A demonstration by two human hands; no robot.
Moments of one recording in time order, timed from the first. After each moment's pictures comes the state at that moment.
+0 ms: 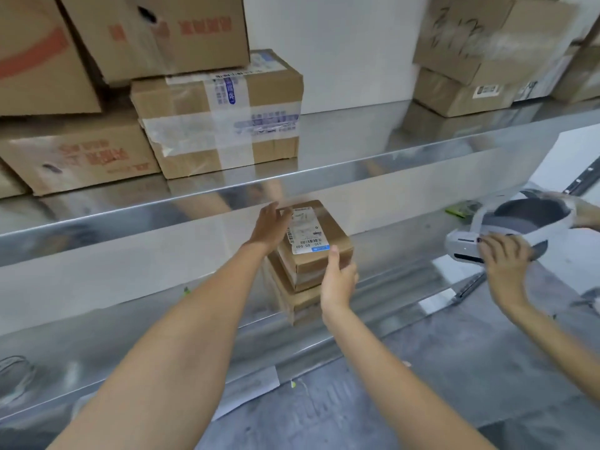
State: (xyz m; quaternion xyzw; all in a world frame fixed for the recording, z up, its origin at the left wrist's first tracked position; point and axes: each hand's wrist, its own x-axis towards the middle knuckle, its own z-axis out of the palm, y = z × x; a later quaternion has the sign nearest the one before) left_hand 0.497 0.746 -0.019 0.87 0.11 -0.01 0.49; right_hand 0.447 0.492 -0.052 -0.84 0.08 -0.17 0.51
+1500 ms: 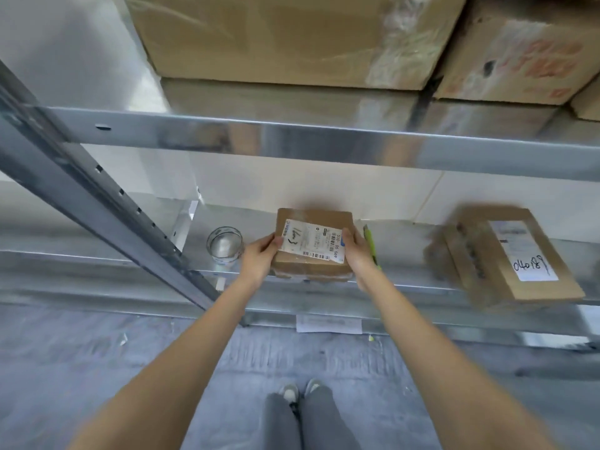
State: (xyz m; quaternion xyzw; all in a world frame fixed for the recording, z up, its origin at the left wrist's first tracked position) left_hand 0.208 1.070 -0.131 0.69 0.36 0.08 0.62; right_hand 0.324 0.912 -0.106 -0.79 0.02 0.28 0.55
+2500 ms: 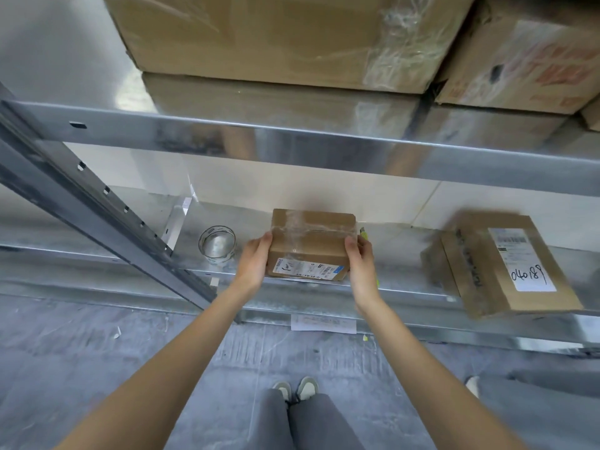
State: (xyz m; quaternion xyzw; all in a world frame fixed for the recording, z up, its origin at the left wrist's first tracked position) left_hand 0.210 1.063 -0.135 0.66 0.39 0.05 0.64; right_hand 0.314 0.893 -0.131 -0.72 0.01 0.23 0.66
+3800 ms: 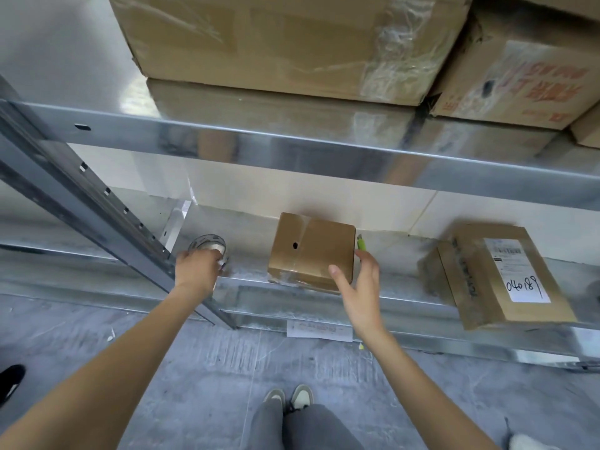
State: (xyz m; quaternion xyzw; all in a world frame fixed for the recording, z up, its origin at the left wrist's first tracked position) left_hand 0.167 1.140 -0.160 0.92 0.37 -0.09 0.08; right_hand 0.293 0.865 -0.128 -0.84 -0.14 0.12 0.51
